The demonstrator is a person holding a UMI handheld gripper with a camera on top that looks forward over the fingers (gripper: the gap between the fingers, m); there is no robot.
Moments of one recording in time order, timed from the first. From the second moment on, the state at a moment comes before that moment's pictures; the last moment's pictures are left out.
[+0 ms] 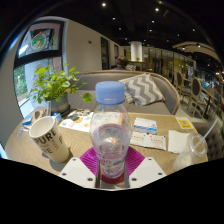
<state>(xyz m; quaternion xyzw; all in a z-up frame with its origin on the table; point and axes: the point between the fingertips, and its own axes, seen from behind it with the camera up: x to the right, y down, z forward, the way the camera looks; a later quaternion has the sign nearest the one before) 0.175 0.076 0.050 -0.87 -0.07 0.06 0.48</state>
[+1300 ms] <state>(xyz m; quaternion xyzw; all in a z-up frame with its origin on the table) 0.142 -0.227 0.218 -0.90 0.02 -0.03 0.44</state>
